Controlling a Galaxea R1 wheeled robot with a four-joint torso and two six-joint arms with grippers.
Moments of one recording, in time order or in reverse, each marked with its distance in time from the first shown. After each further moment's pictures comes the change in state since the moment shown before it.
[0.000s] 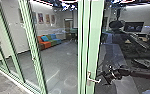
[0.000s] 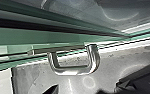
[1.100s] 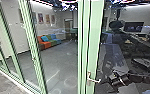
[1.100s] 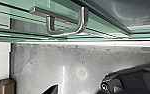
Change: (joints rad) left arm 0.000 -0.020 0.002 0.001 0.001 0.000; right arm -0.028 -0.169 0.272 0.018 0.000 -0.193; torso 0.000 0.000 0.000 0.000
